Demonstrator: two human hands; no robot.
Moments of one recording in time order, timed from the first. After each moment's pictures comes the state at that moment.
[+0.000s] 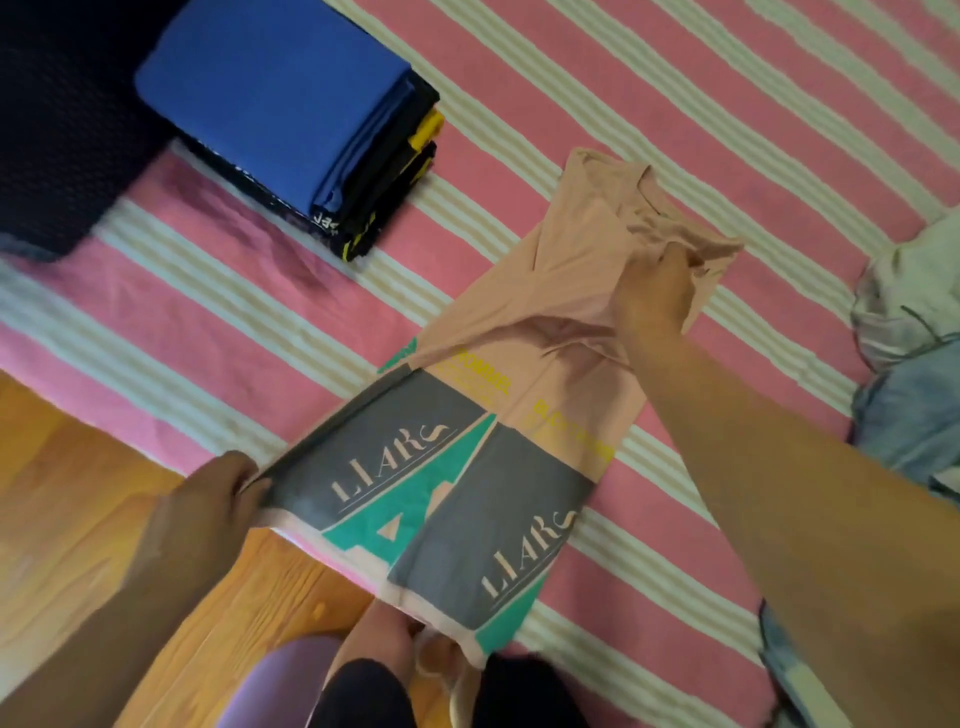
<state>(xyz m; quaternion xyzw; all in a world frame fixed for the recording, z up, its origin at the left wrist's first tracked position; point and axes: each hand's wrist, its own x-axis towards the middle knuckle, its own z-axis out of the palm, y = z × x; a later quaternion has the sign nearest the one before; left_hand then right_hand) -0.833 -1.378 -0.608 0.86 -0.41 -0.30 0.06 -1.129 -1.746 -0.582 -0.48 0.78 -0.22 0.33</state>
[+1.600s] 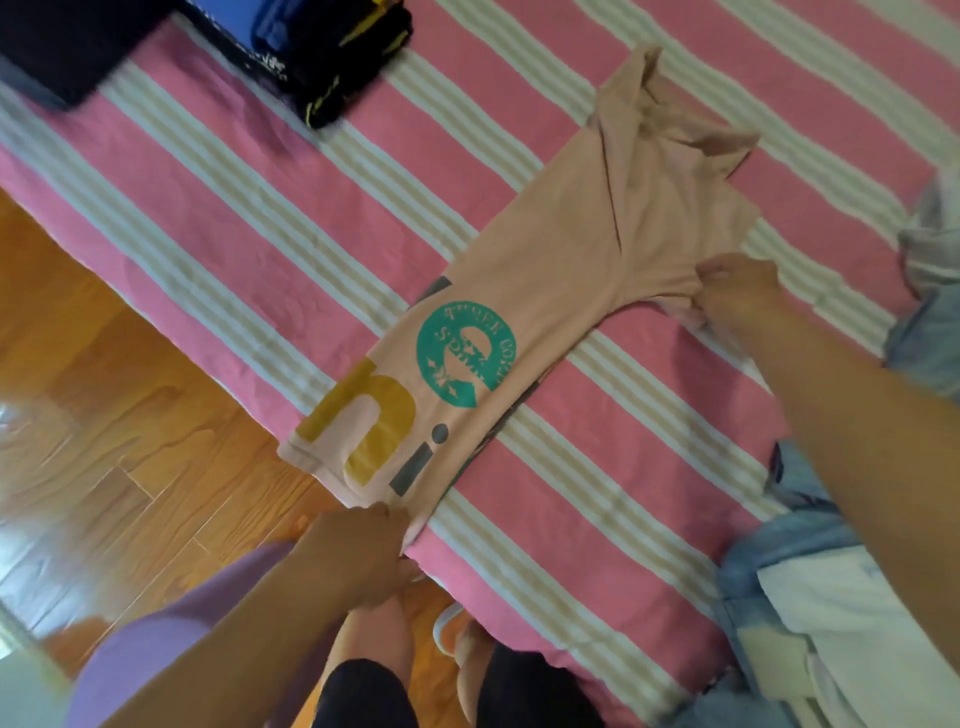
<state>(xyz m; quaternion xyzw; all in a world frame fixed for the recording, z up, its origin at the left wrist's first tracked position) -1.128 -1.351 -0.589 0.67 -0.53 -0.45 -0.26 -1.364 -1.754 -0.656 -0.58 0.71 0.01 0.39</state>
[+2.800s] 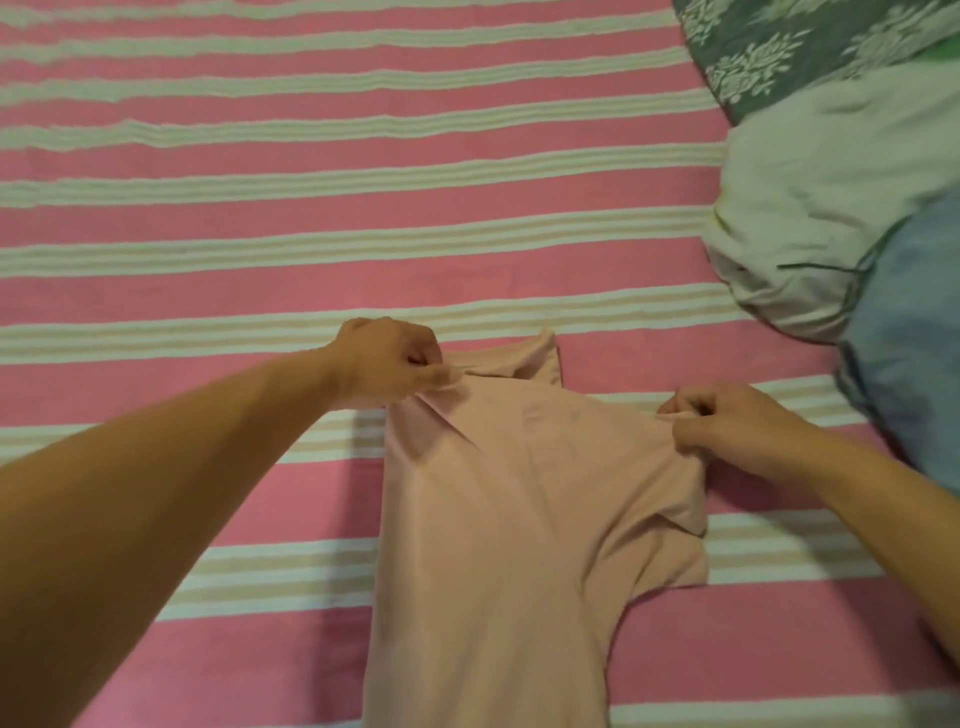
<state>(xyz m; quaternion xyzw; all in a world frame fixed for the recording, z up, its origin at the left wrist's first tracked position) -1.080 -1.960 -0.649 0.50 -0.83 -0.26 -0.08 -1.417 -1.816 -0.663 -0.48 0.73 -0.15 0.46</state>
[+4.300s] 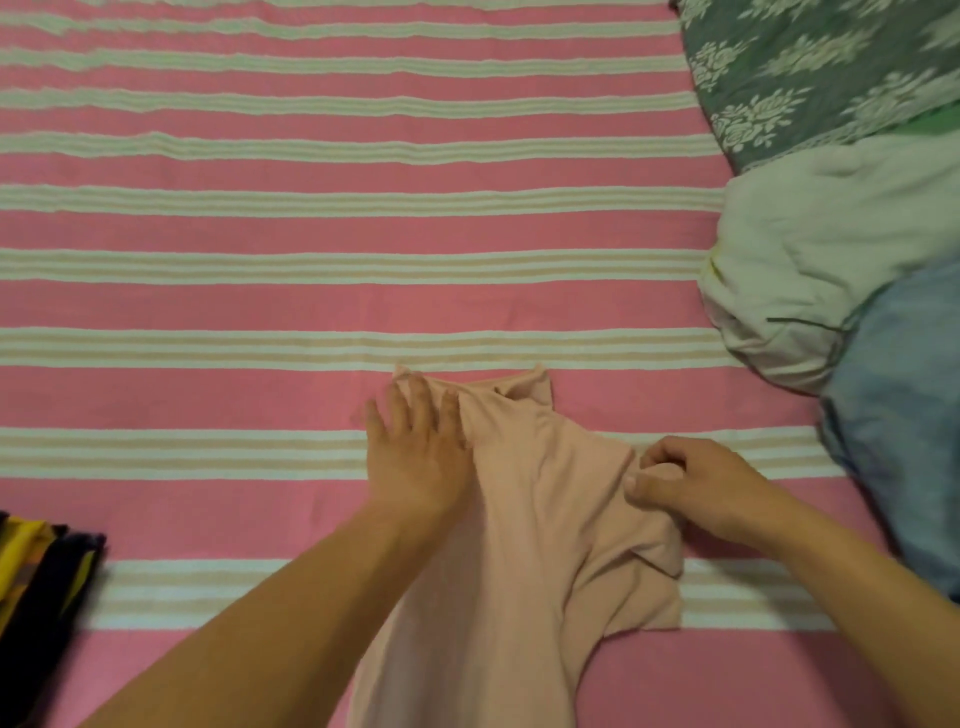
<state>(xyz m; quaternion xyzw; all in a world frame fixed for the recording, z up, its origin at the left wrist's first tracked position) -1.134 -1.870 -0.676 0.63 -0.75 -0.06 -0.17 -1.414 -1.810 -0.670 -0.49 0.75 -0.10 0.43</state>
